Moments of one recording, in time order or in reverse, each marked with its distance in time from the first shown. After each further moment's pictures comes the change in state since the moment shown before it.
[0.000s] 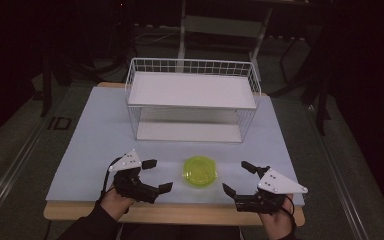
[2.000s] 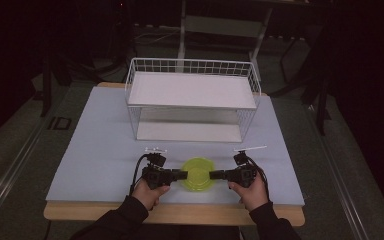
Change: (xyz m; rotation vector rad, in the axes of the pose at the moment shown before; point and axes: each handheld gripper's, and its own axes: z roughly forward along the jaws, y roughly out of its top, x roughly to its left) left arm 0.032 -0.014 0.086 0.223 0.041 -0.438; right arm -0.056 -0.035 0.103 0.505 0.253 0.710
